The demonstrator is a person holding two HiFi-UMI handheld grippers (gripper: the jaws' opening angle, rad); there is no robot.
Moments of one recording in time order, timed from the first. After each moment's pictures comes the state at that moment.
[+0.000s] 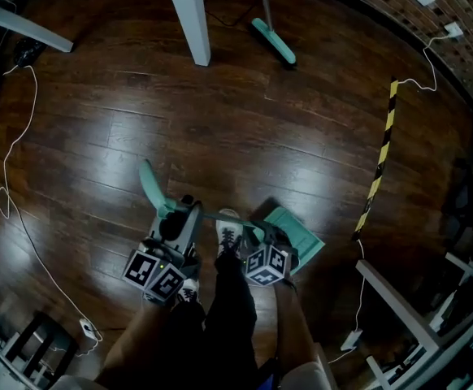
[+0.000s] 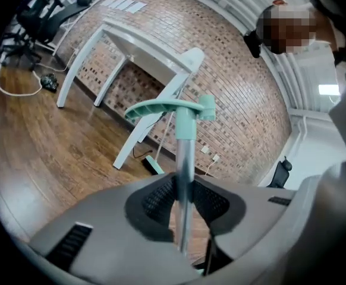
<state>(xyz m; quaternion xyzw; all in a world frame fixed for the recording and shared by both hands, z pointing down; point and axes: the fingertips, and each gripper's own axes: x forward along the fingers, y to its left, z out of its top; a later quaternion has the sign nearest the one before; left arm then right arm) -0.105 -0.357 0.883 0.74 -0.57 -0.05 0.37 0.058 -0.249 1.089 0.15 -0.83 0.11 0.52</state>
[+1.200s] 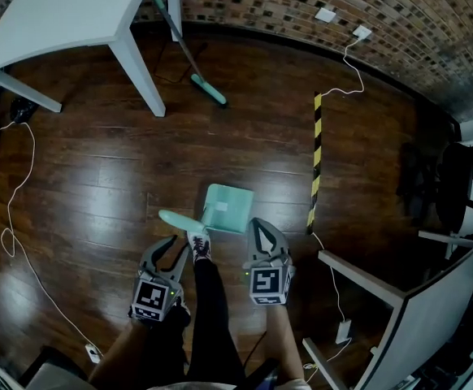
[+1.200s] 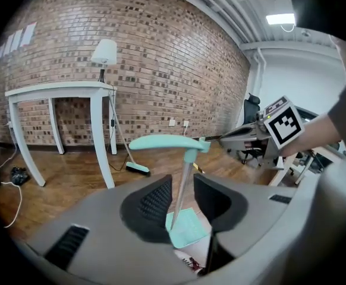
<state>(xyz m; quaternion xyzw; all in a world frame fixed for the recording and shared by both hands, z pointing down) 0.016 -0.285 0.708 0.85 -0.44 0.22 0.20 0.178 -0.348 0.704 0.48 -0.82 0.08 0.30</state>
